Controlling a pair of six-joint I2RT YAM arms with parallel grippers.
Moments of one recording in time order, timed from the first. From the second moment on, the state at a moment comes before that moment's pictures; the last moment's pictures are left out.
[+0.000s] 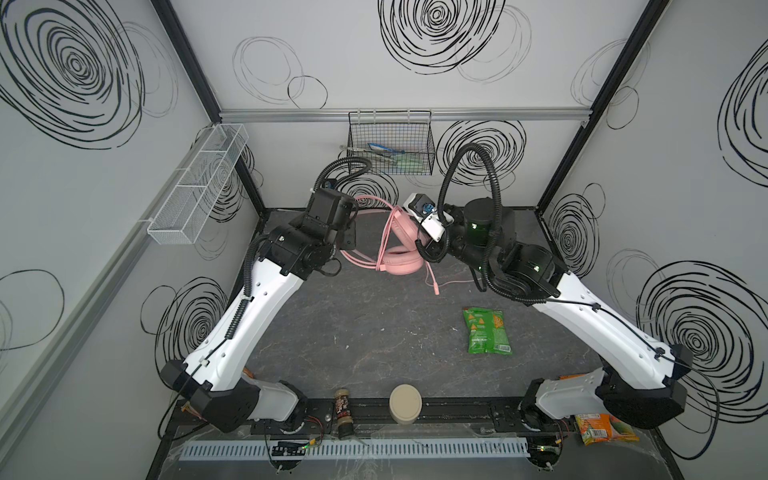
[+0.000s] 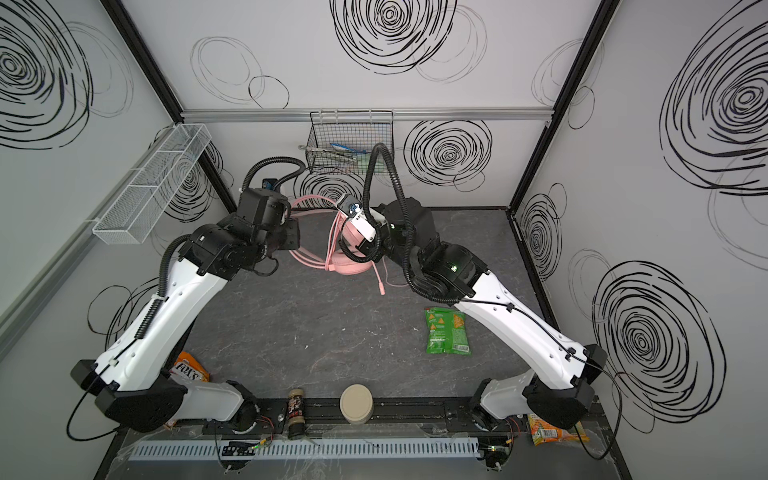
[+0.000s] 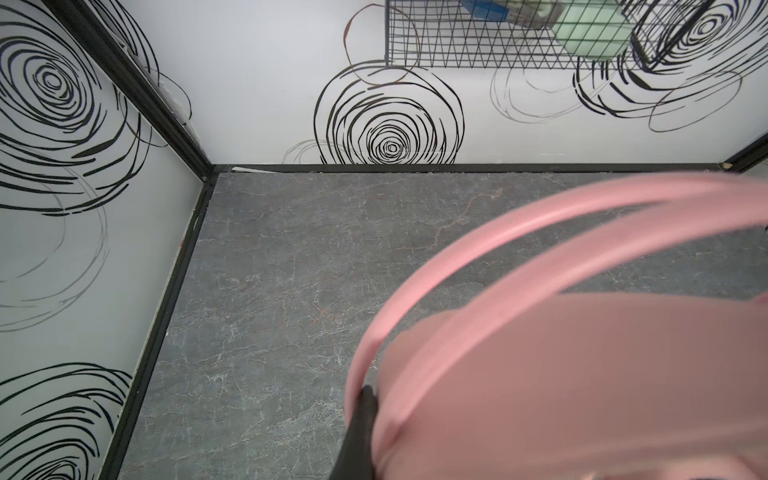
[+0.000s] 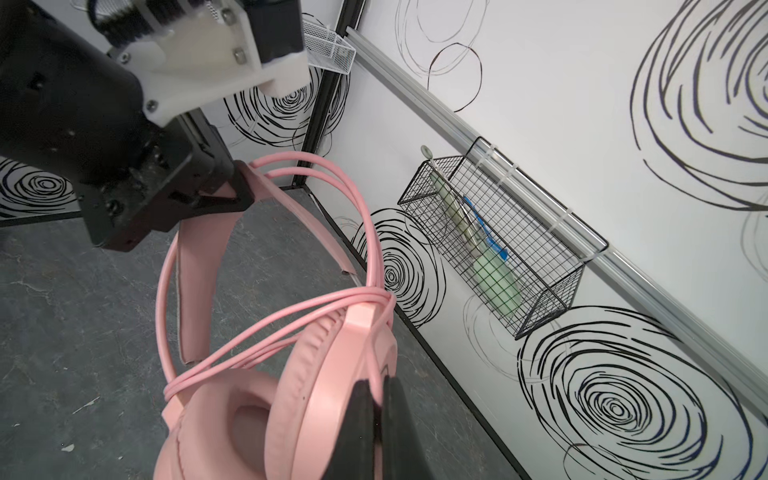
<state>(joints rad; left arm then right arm) -0.51 1.40 1.74 -1.06 -0.44 -0.38 0.95 1.37 1.67 -0.52 0.22 -0.43</state>
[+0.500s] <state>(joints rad) -0.47 1.32 1.71 -1.00 -0.49 -0.57 1.04 1.42 1.77 -0.57 0.36 -0.38</state>
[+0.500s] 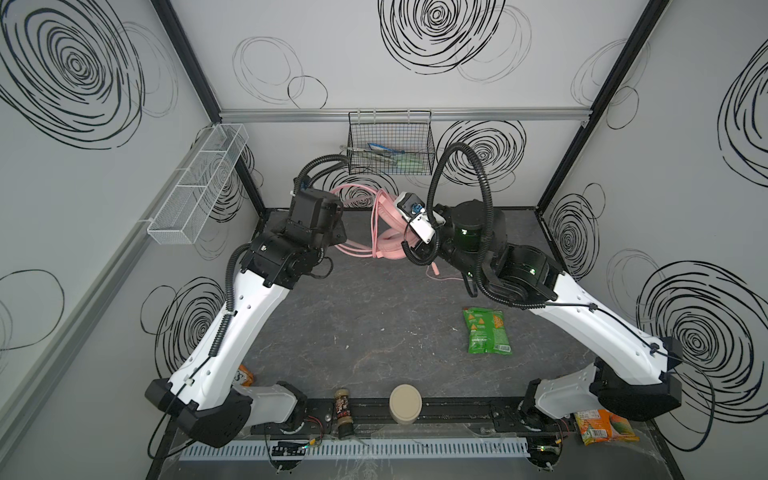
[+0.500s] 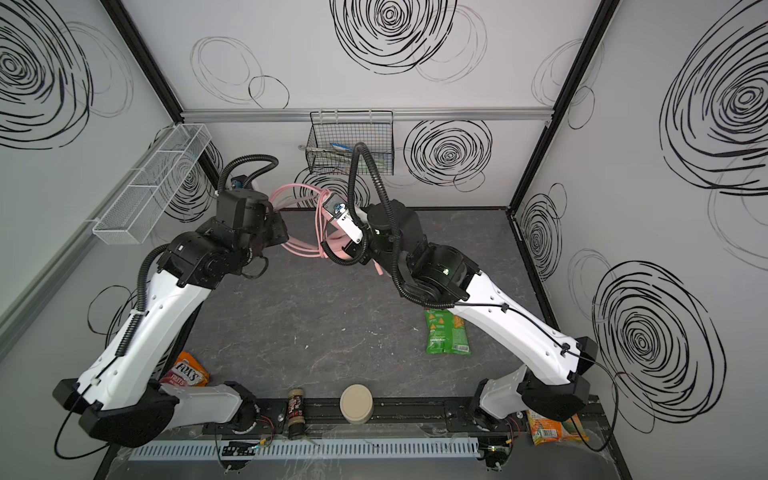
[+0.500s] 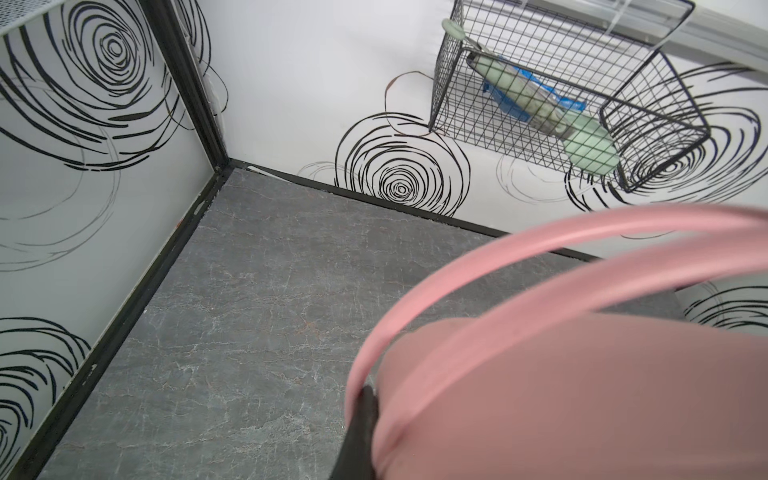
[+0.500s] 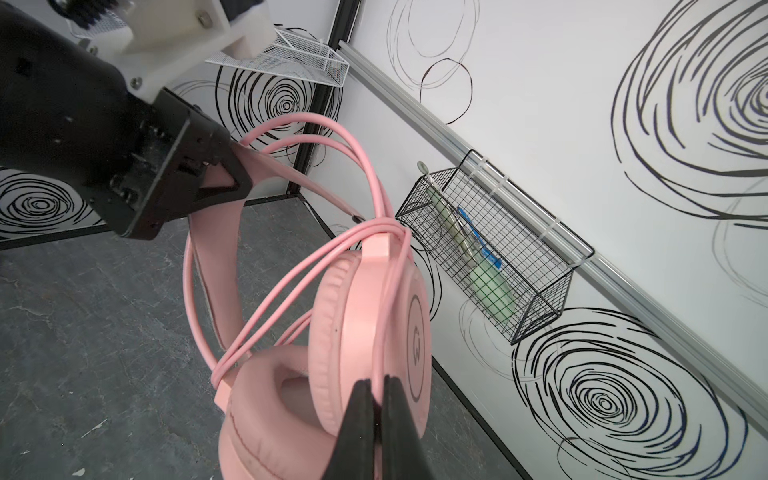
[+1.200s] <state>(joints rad) -0.46 1.36 1.75 -0.97 -0.58 -0.54 1.11 1.48 1.85 -0.65 0.63 -0.47</state>
